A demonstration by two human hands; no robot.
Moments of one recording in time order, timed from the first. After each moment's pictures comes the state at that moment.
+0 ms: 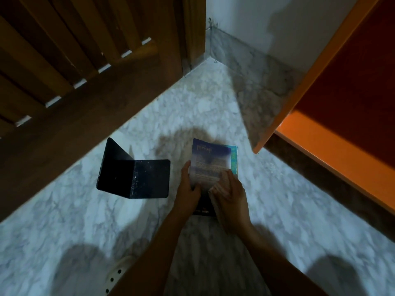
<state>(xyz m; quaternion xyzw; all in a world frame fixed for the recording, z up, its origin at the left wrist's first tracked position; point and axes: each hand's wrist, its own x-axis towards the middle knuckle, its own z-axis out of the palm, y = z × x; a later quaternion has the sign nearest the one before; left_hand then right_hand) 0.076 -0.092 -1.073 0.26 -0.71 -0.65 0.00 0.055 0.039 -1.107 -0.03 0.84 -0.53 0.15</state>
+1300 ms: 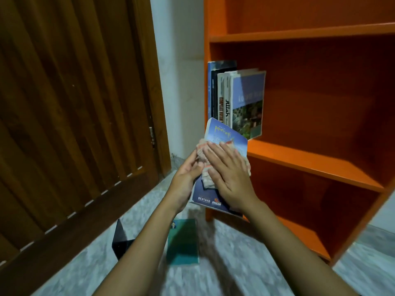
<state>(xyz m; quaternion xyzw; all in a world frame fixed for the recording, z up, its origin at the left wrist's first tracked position) 0.149 0.018 -0.670 -0.08 -0.60 -0.79 0.04 0.110 0.156 -0.692 -0.35 0.82 -0.29 -0.33</state>
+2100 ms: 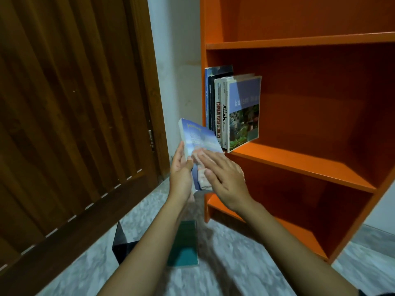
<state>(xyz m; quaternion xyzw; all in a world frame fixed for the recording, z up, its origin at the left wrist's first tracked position) 0.143 0.032 -0.653 0.03 -0.51 -0.84 0.18 0.114 0.154 -0.684 -0.34 0.83 -0.35 -0.26</state>
